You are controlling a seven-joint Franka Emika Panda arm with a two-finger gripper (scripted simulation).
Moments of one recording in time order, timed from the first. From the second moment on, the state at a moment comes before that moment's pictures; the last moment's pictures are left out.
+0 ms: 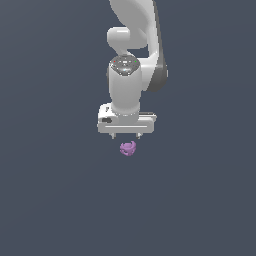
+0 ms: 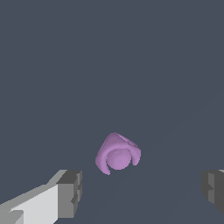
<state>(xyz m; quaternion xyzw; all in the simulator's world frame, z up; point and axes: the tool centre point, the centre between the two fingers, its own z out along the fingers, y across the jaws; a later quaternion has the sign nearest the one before) 0.004 -0.008 0.179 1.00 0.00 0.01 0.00</state>
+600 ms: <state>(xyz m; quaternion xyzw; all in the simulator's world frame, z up) 0.012 -0.020 0.189 1.00 0.00 0.02 0.02</state>
